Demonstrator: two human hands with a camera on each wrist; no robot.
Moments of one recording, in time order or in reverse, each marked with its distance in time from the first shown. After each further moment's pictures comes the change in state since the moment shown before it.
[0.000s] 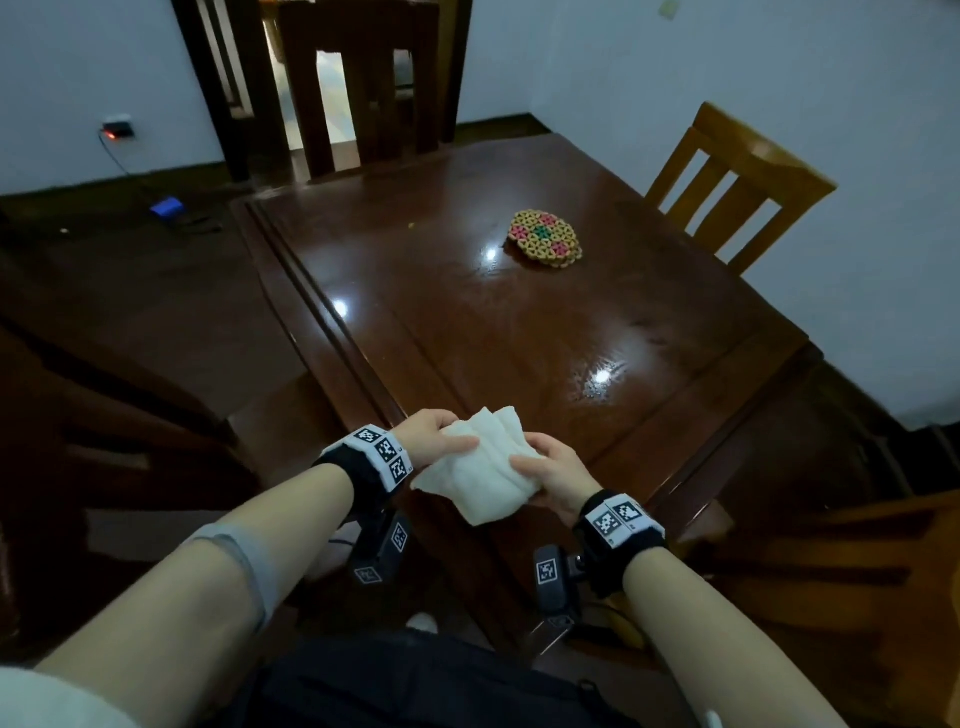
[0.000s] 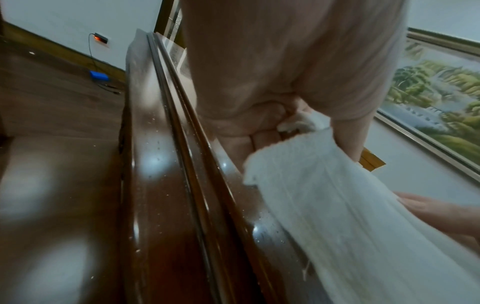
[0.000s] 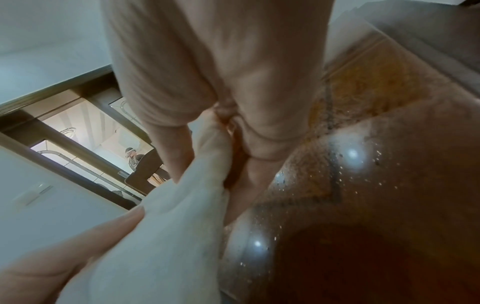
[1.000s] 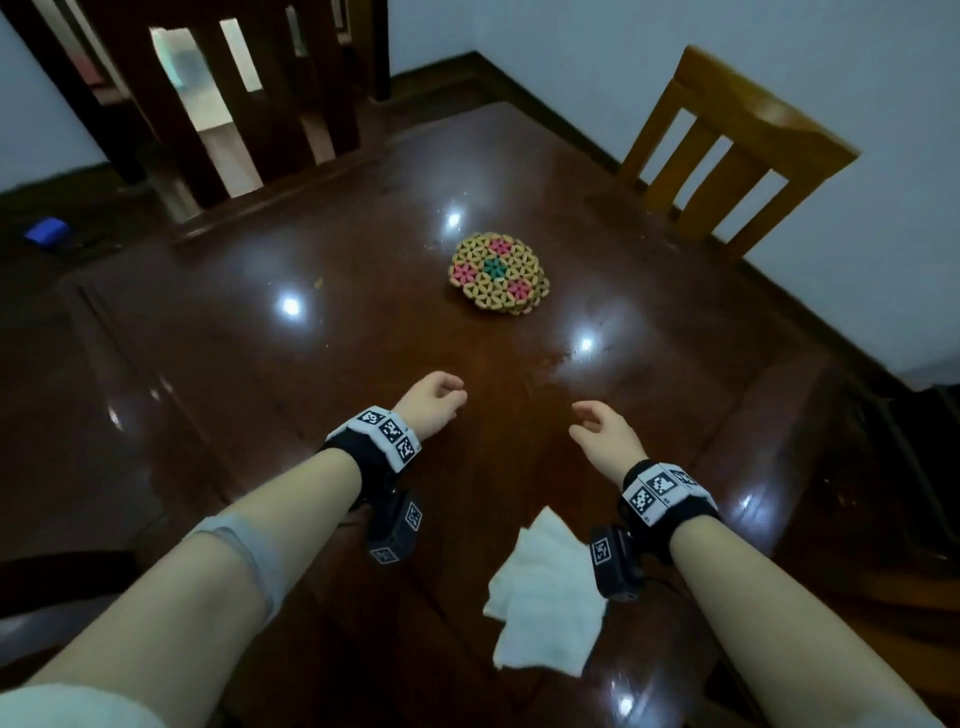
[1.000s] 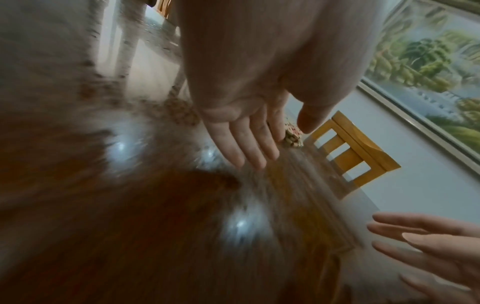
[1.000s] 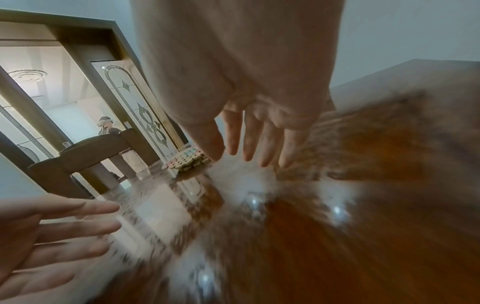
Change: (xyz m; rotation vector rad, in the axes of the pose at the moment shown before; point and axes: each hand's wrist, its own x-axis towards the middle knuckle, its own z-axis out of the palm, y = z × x) left_hand 0.248 0.099 -0.066 -0.120 0.047 -0.061; right_hand 0.184 -0.116 -0.150 -0.567 0.369 0.006
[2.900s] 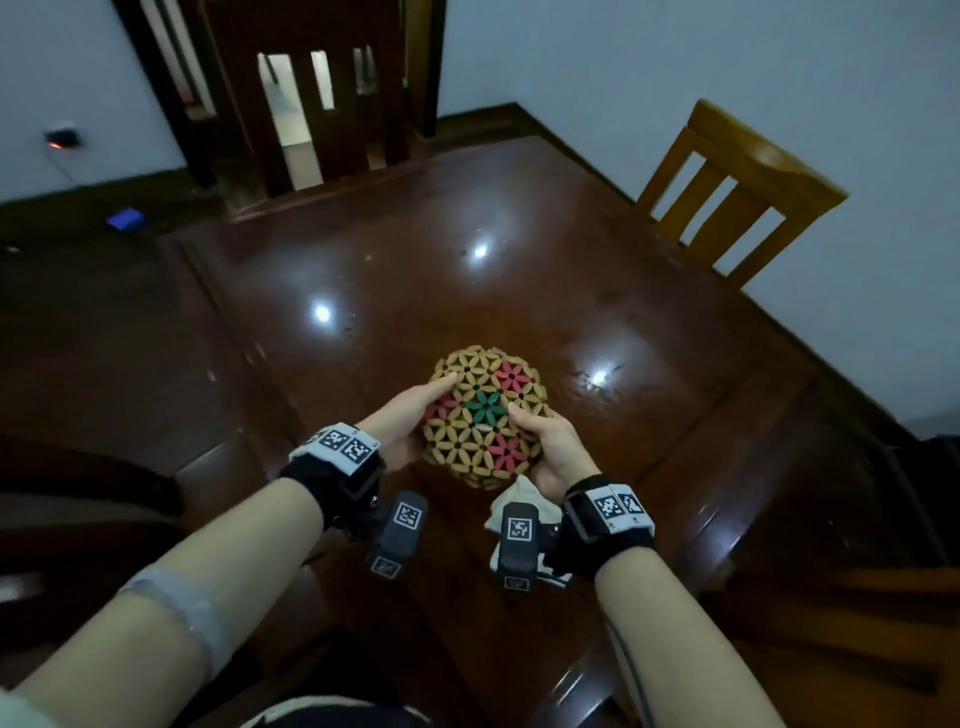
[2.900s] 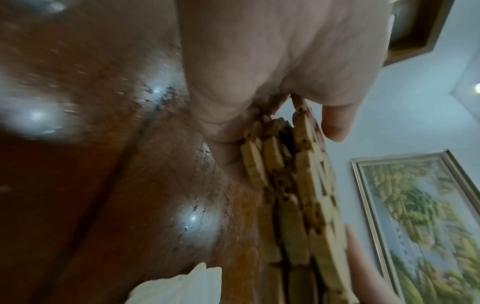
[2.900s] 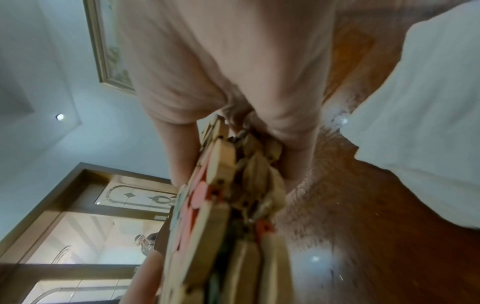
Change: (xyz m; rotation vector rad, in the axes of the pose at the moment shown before) left_hand -0.143 -0.021 0.013 -0.698 -0.084 -0.207; right_hand -0.116 -0.036 0.061 0.992 -0.262 0.158
